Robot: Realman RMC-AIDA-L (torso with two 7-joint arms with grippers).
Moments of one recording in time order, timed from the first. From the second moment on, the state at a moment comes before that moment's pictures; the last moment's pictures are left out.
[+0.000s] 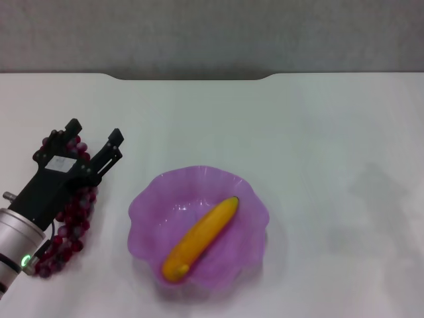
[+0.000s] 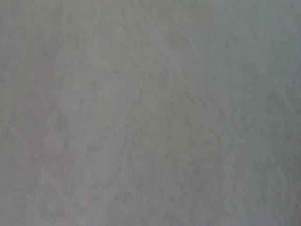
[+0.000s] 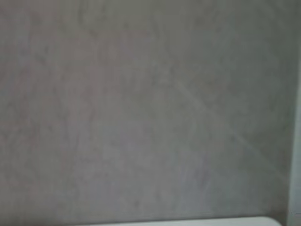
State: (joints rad) left arm -0.34 -2.03 -1.09 -0.33 2.87 1.20 -0.42; right arm 0.83 2.03 -2.87 0.86 0.66 -1.03 1.51
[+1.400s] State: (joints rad) left arm -0.35 -2.03 -1.10 -0.33 2.86 1.14 -0.42; right arm 0.43 2.02 -2.62 0.23 1.32 -1.51 0.72
